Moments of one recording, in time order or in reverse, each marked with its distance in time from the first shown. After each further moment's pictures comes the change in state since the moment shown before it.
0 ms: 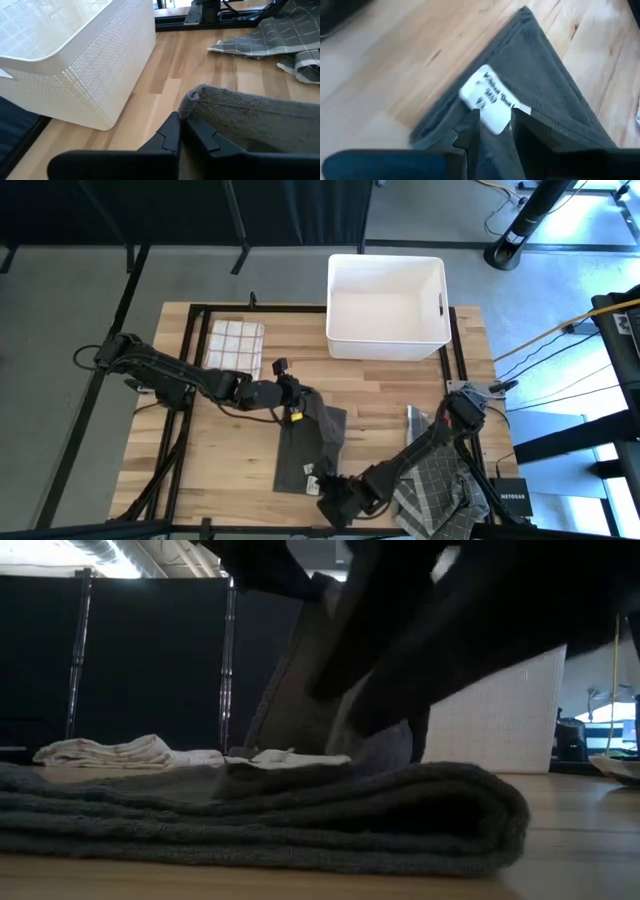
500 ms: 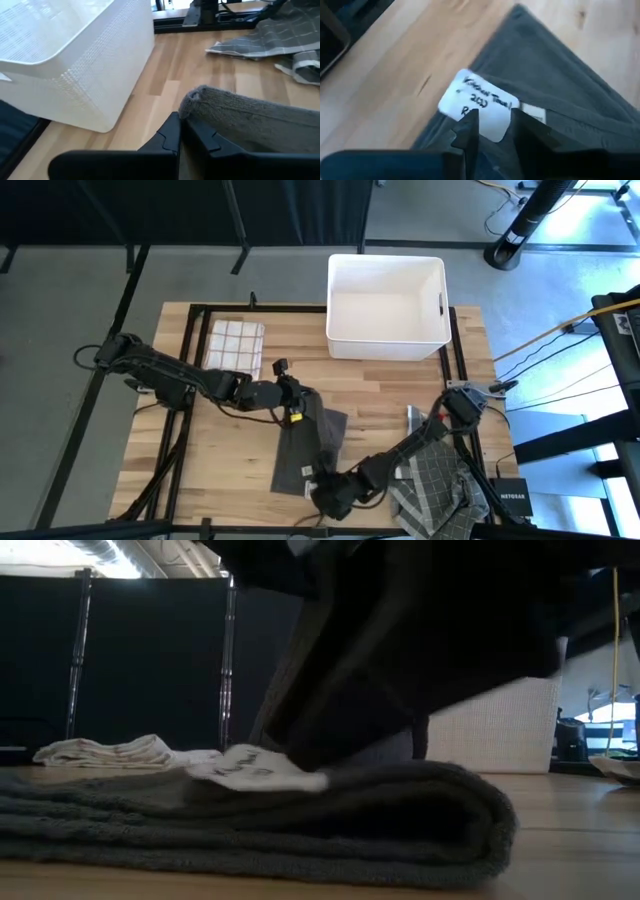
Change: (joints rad) left arm -0.010 -0.001 0.000 0.008 0.000 0.008; right arm -0.043 0.000 -0.085 0.188 -0.107 0.166
